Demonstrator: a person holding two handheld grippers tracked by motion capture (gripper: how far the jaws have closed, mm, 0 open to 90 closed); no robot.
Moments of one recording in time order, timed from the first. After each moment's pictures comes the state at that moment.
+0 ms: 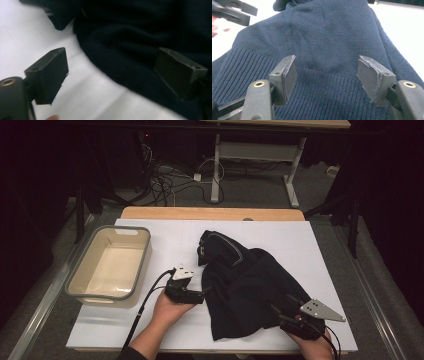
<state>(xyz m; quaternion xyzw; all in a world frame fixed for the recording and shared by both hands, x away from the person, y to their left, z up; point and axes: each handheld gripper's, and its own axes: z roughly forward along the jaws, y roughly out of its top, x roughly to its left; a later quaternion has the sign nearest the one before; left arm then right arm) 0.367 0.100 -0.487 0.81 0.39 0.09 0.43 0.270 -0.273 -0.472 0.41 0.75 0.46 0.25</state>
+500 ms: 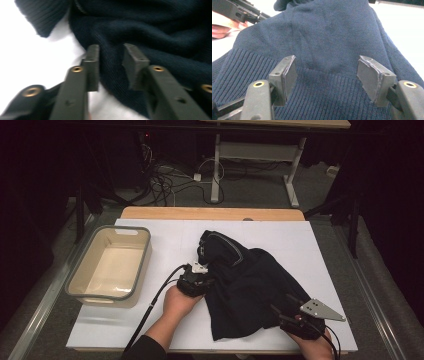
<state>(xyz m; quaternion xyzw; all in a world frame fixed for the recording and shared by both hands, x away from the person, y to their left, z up) 0.384 0.072 -0.489 0.84 0.39 0.11 0.37 0.270 -0.274 -0.472 0.40 0.75 0.46 0.25</state>
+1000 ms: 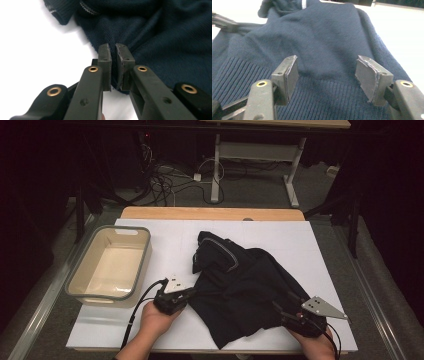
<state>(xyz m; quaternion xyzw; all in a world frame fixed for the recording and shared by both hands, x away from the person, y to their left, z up) 0.322 0.133 -0.485 0.83 0.35 0.13 0.41 0.274 -0.275 -0.466 0.41 0.74 0.46 0.26</state>
